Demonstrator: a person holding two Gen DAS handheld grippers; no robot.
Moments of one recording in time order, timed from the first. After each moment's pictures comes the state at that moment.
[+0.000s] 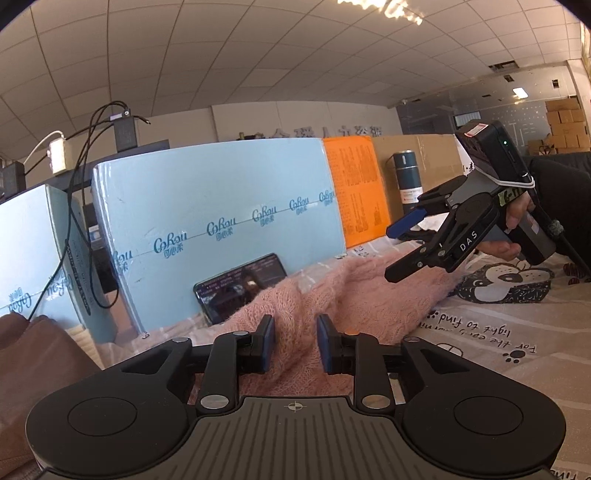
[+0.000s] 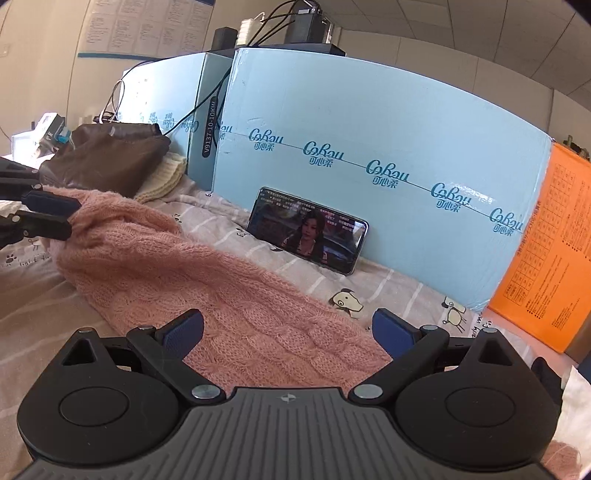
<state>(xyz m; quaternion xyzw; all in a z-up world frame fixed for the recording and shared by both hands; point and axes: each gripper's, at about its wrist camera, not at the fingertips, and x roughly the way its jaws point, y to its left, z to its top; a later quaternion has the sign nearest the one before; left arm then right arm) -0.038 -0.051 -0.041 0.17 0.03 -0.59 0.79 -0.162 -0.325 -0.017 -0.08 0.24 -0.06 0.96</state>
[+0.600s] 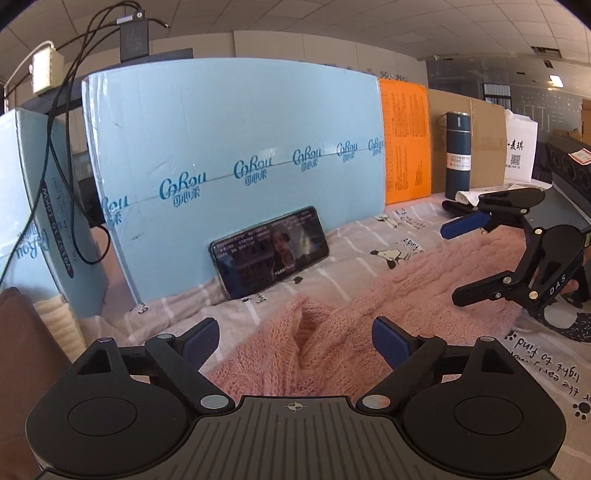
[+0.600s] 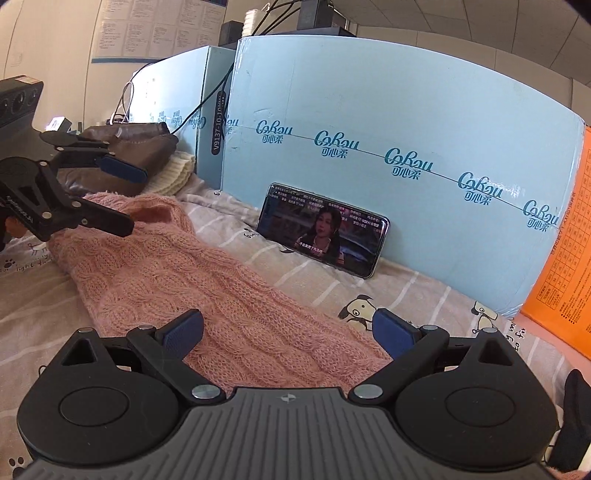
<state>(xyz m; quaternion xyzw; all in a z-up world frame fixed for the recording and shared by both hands) 0.045 -0.133 -0.033 0.18 0.17 -0.58 0.77 -0.141 -0.347 -0.032 -0.06 0.24 -0.03 0.97</state>
